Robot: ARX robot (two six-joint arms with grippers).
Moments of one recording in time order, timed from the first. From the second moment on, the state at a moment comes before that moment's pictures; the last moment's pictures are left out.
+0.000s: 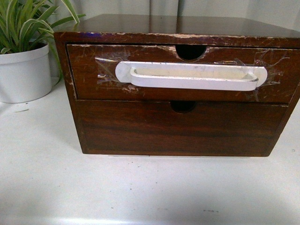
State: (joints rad) left arm 0.00 0.00 0.01 0.00 0.00 0.00; right arm 0.00 0.00 0.01 0.00 0.00 0.00
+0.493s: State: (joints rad) left arm 0.00 0.00 0.01 0.00 0.00 0.00; right arm 0.00 0.00 0.01 0.00 0.00 0.00
